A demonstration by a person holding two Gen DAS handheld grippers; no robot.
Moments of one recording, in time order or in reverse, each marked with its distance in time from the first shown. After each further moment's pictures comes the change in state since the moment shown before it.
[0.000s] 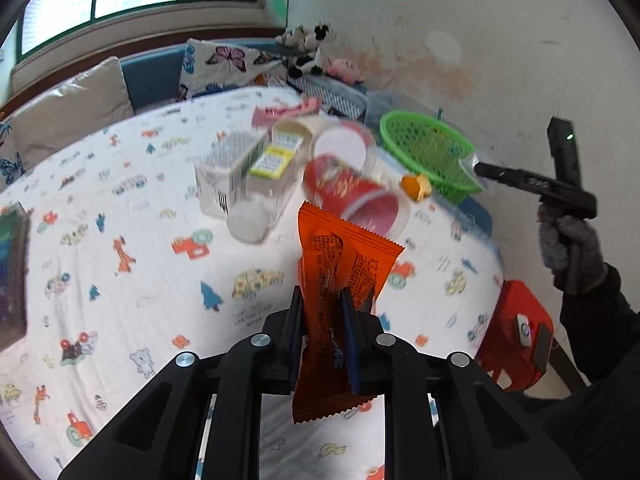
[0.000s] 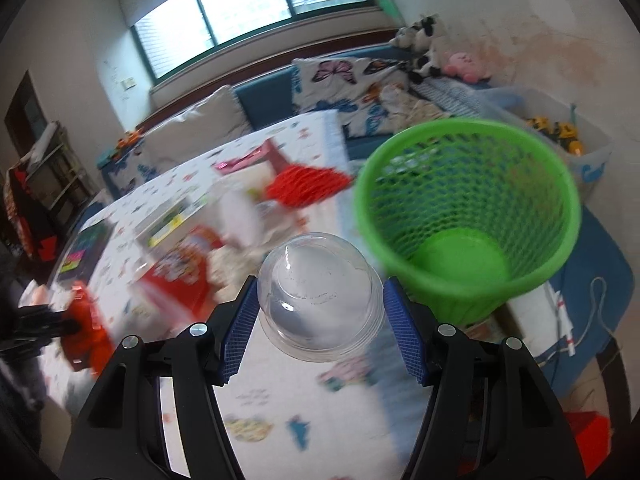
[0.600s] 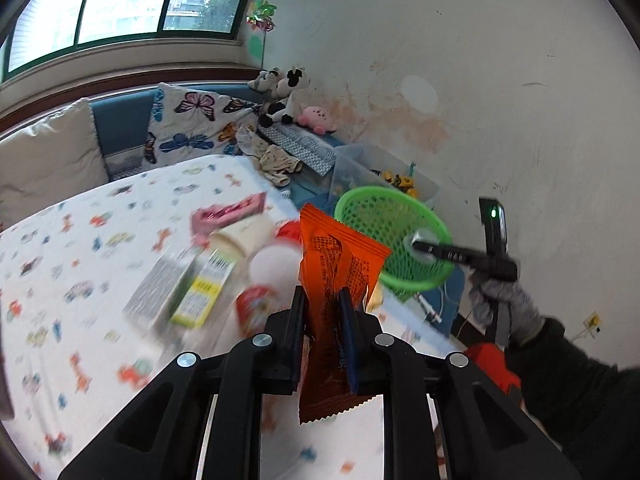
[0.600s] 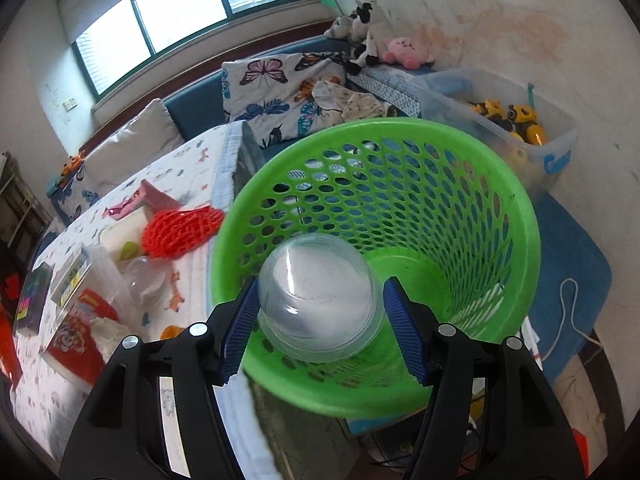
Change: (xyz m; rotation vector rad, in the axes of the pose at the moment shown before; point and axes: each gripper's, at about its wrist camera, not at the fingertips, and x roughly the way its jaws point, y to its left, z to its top) left arm 0.028 -0.057 0.123 -0.005 -0.130 -0.096; right arm 0.058 -0.105 0.044 0.103 0.036 -0.129
